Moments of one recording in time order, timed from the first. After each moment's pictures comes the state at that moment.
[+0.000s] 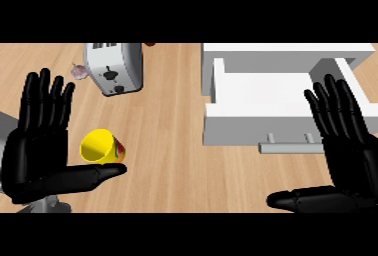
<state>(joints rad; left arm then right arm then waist) -0.08 0.02 0.01 -1.97 0.09 0.12 0.03 -0.05 -0.07 0.02 -2.04 -0.09 0.07 0.08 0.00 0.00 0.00</state>
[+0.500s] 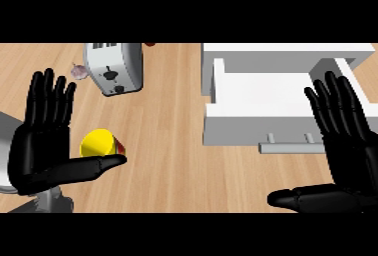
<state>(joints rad) -0.09 0.03 0.04 -1.90 0.09 0.12 0.01 -0.07 -0.06 0.01 -2.05 -0.10 0.08 0.10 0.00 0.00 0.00</state>
